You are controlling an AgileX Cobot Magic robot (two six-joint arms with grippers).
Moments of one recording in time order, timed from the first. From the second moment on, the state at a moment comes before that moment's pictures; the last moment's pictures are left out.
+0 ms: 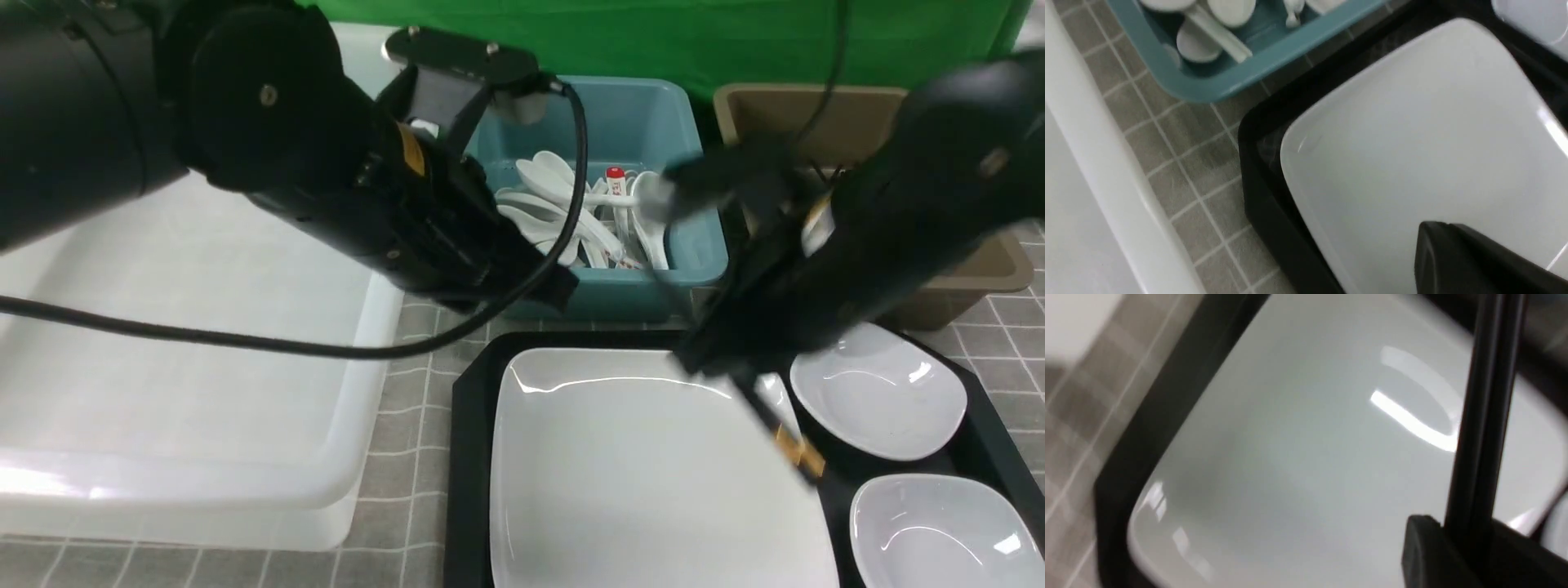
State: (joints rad) right arm 0.50 1.55 -1.34 0.07 0.84 -0.04; left arm -0.64 1.51 -1.31 -0.06 0.76 -0.05
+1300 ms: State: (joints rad) right arm 0.09 1.75 -1.69 0.05 1.03 -0.07; left arm -0.64 1.56 -1.31 -0.36 0.54 0.29
